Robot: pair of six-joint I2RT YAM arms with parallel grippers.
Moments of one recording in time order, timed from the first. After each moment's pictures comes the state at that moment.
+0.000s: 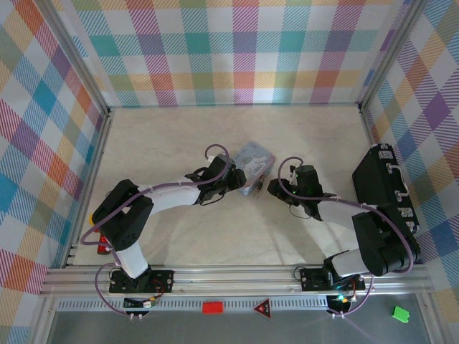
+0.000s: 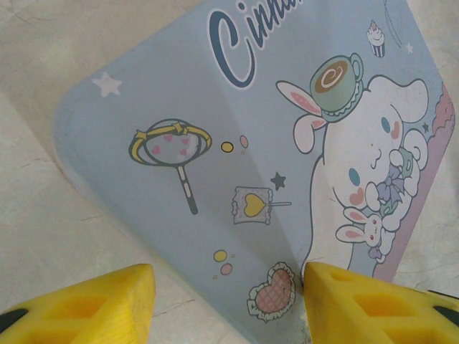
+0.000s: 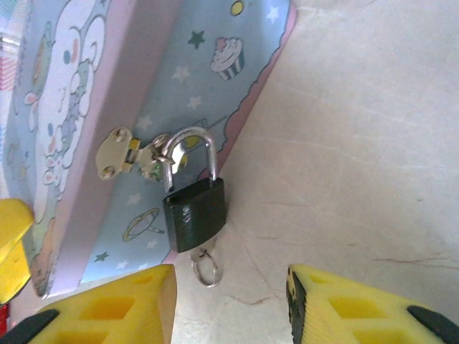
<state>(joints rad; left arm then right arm) -0.75 1.73 1.00 -0.06 -0.08 -0.92 0.37 1.41 0.49 0.20 -0.33 0.78</state>
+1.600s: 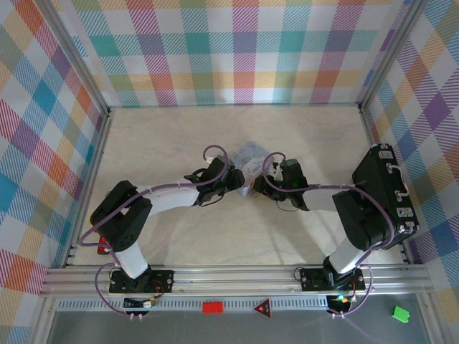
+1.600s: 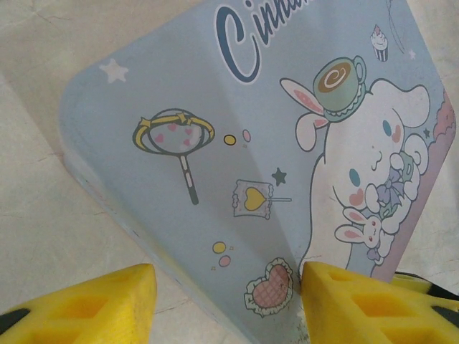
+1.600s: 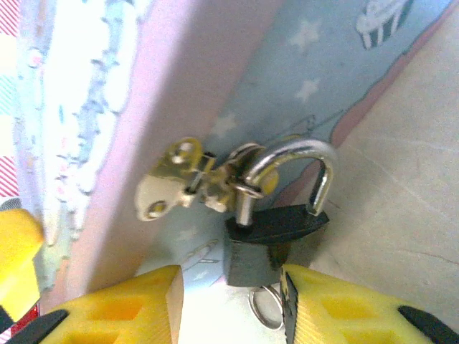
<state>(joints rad) -0.76 1.72 0.98 -0.05 -0.10 -0.94 0.45 1.63 0.63 0.28 -0.41 0.80</state>
